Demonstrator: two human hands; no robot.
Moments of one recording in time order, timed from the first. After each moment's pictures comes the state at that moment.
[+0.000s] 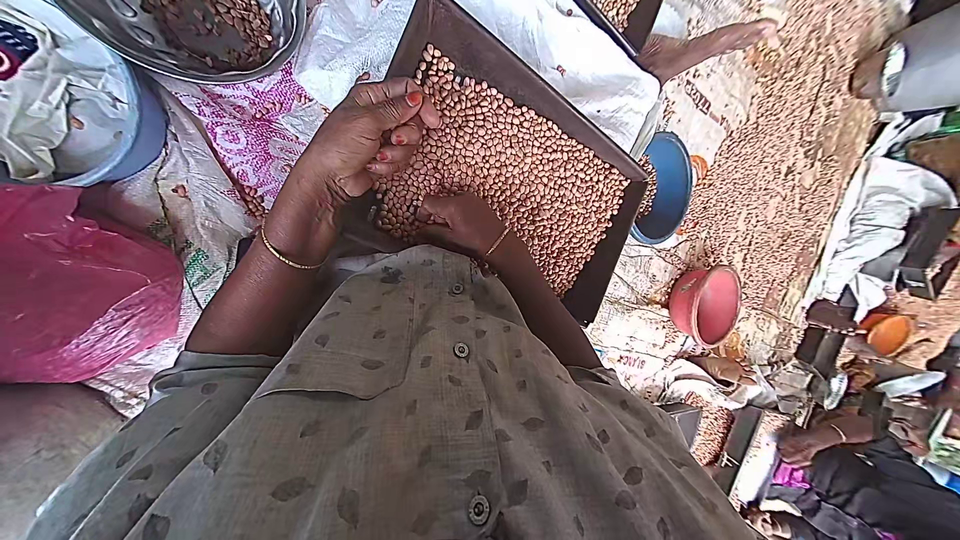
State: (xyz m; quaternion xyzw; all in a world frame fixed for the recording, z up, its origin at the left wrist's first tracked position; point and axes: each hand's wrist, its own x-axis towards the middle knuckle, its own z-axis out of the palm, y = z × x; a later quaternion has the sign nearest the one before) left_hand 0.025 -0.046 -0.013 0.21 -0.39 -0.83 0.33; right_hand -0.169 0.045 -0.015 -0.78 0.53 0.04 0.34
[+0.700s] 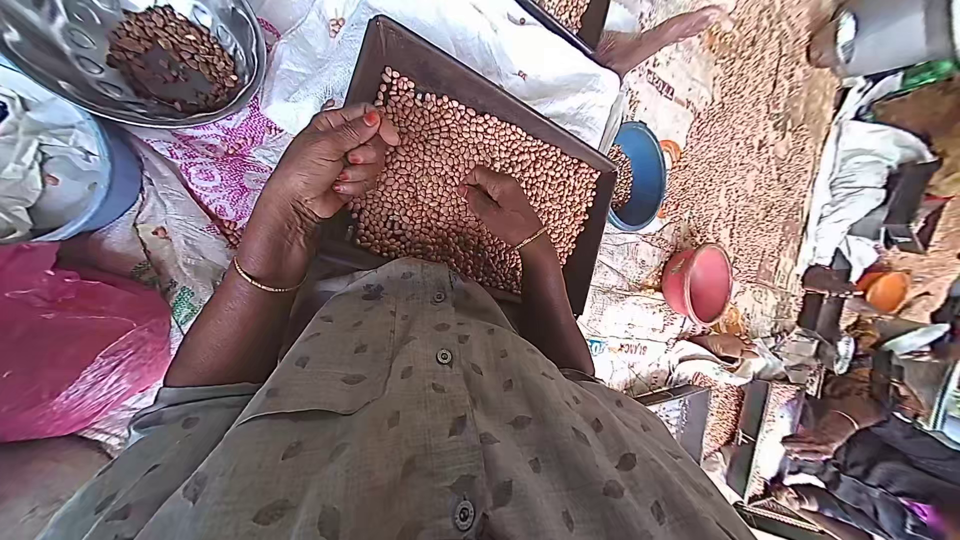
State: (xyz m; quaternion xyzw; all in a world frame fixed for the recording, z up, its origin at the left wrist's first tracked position) left_hand 0.023 -0.050 -0.016 0.19 -0.39 -0.85 0.31; right_hand -0.235 0.053 0.009 -0.65 0.66 -0.18 0.32
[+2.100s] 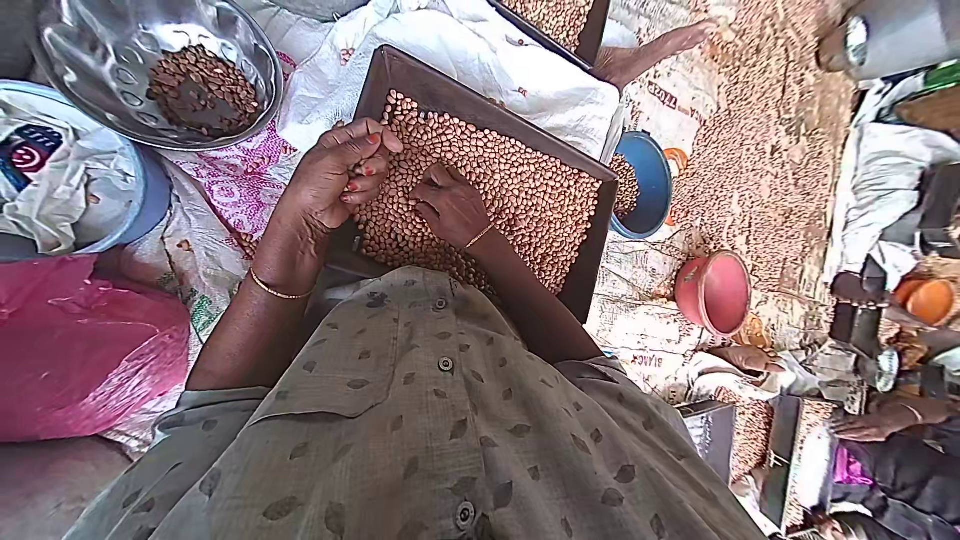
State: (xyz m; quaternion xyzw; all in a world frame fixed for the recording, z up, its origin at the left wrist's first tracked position) left_hand 0.021 -0.050 -0.016 0.21 -0.40 -0.83 0.33; right_hand -0.189 0.023 -0.034 -0.80 0.59 -0.07 0.11
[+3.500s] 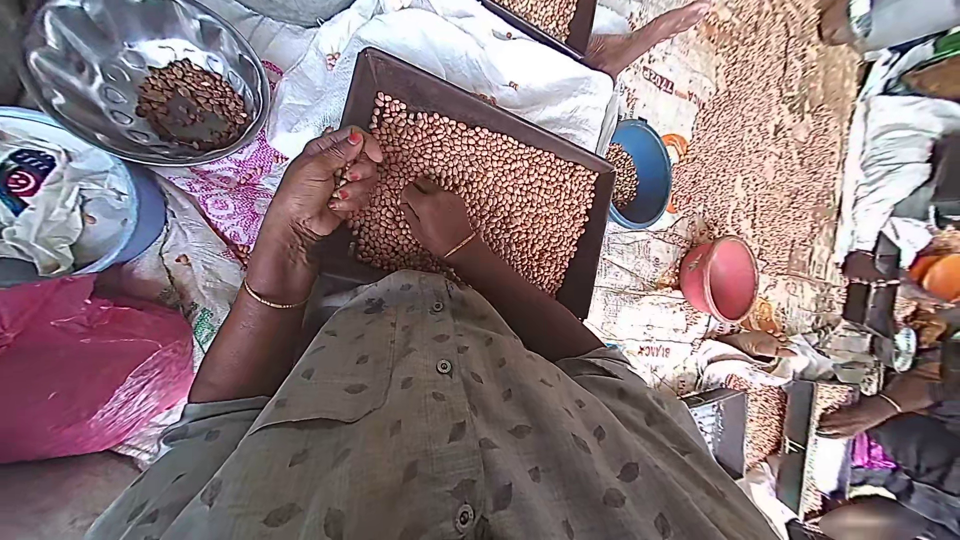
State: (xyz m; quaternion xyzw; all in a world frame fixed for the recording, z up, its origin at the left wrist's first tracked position) left_hand 0.024 -0.051 -0.020 0.19 -0.38 -0.84 0.33; right_hand -0.160 0.030 -0.027 -0.74 0.65 -0.07 0.15
